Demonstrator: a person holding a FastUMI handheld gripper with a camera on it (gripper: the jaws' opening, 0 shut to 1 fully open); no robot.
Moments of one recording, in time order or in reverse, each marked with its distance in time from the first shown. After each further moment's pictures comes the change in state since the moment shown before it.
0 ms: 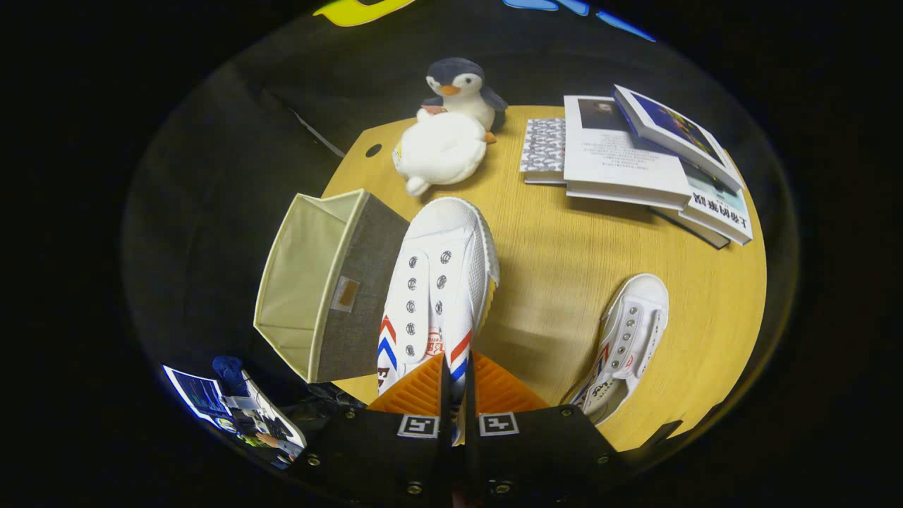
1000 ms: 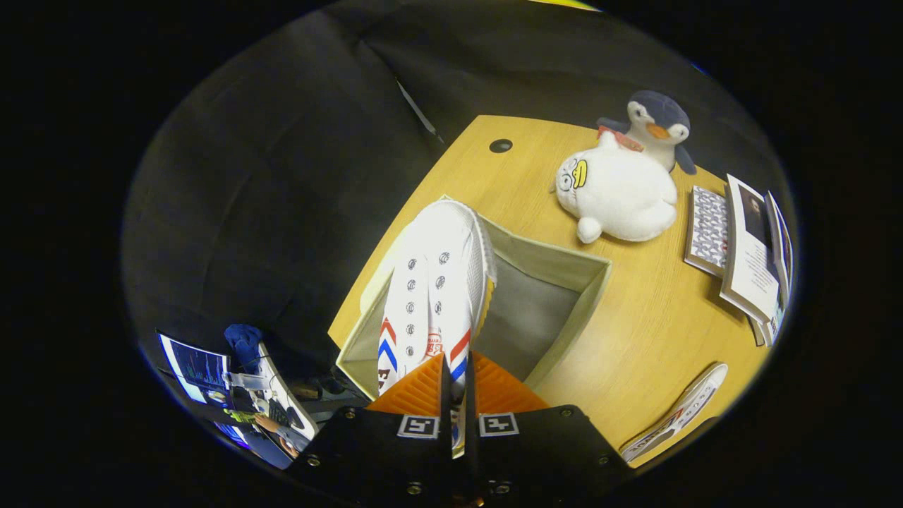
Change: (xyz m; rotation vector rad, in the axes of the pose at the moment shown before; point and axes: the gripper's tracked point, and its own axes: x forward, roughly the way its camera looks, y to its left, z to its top) arm 0.086 0.190 0.050 -0.233 0.112 0.124
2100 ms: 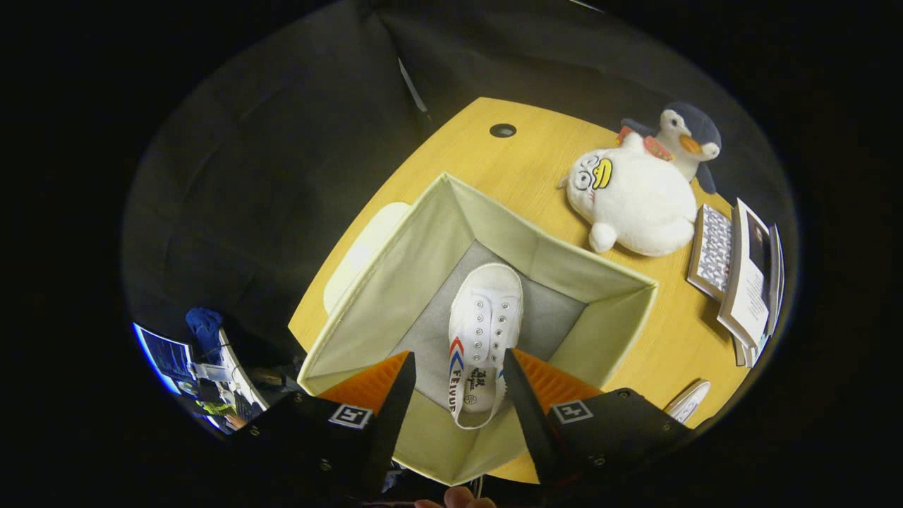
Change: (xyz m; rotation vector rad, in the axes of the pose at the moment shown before) arm 0.022 0.005 0.017 -0.092 0.022 -0.113
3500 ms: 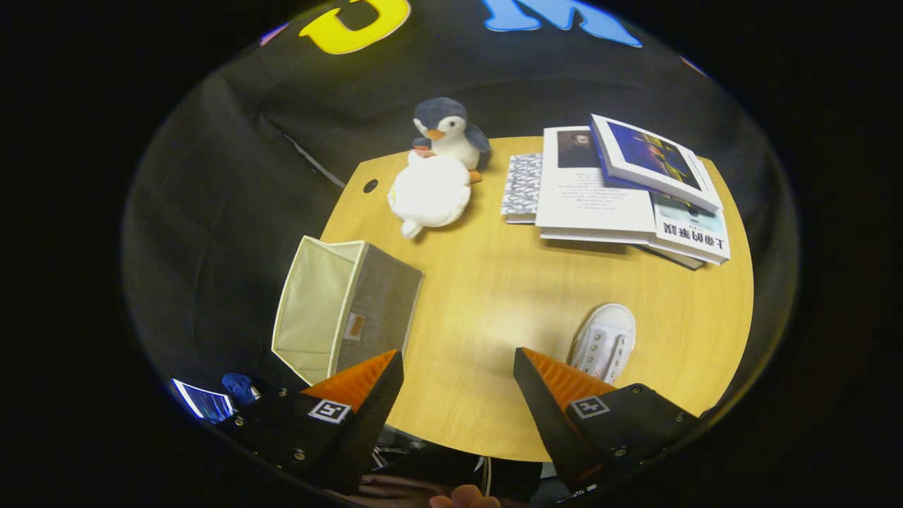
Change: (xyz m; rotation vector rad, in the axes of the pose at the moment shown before) arm -0.133 -0.220 -0.130 0.435 -0.180 -0.024
